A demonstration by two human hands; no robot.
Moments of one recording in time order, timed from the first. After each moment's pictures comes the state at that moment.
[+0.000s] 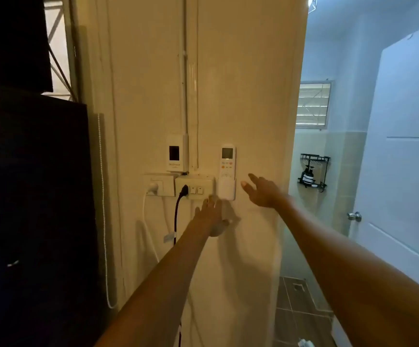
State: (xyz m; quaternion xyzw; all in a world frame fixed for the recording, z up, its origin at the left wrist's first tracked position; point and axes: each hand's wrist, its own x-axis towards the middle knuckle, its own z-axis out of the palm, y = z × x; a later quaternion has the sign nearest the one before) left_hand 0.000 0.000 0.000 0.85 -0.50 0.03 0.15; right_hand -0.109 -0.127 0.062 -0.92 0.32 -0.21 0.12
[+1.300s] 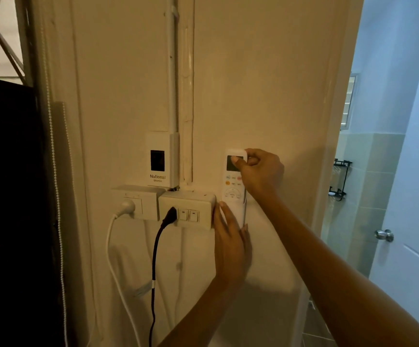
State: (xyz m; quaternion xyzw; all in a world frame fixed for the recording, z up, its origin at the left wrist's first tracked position) left_hand 0.033 -0.141 -0.061 0.72 -0.38 0.27 0.51; right_hand 0.004 -0.178 0.101 -0.73 0.23 -0.58 0.27
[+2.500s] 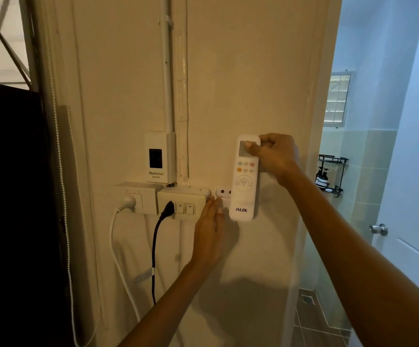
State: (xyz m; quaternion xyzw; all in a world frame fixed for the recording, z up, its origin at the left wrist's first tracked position) left_hand 0.023 -0.077 -0.020 0.61 -0.40 0.07 0.68; right_hand -0.050 -0.191 0.140 -0.75 0.21 -0.51 0.37
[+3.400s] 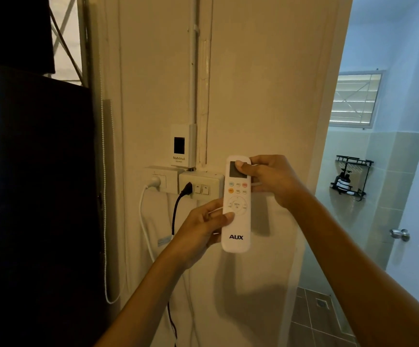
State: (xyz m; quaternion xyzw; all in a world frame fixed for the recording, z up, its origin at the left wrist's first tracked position) left_hand -0.025 0.032 -0.002 0.51 -0.44 -0.24 0.70; right_hand -0.101 -0.117 0.097 -0.78 0.11 -0.33 0.51
